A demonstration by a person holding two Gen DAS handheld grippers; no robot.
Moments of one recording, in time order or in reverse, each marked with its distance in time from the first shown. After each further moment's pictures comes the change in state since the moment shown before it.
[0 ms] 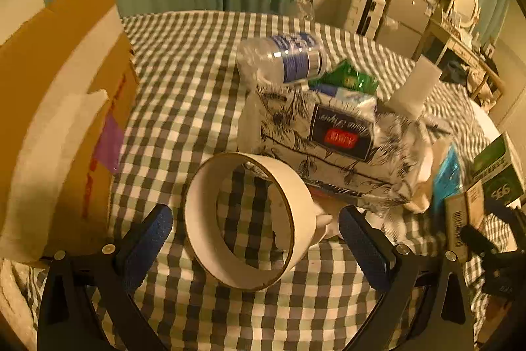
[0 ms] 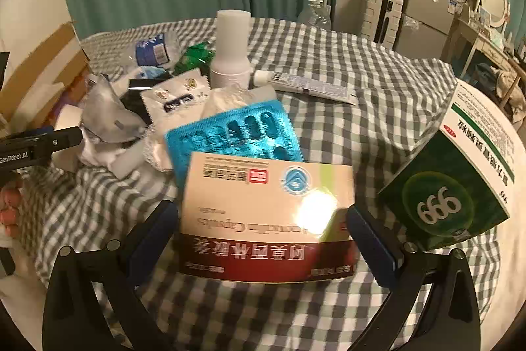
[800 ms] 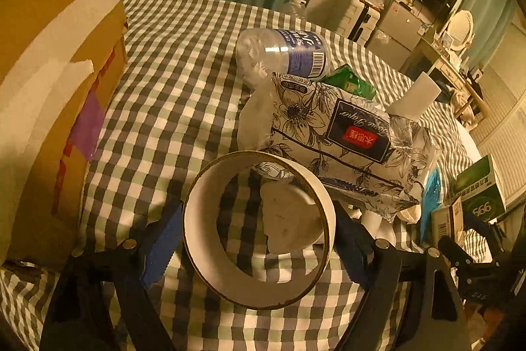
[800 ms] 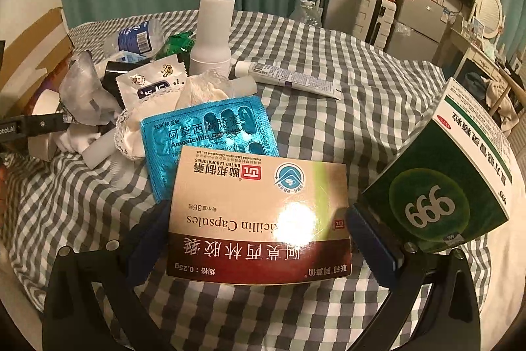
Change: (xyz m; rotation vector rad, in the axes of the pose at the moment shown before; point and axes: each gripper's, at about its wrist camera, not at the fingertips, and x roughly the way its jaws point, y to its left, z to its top) left arm 0.008 0.034 -0.003 -0.087 -0.004 -0.131; right arm 0.011 -0.005 -0.003 -0.037 -0.007 -0.058
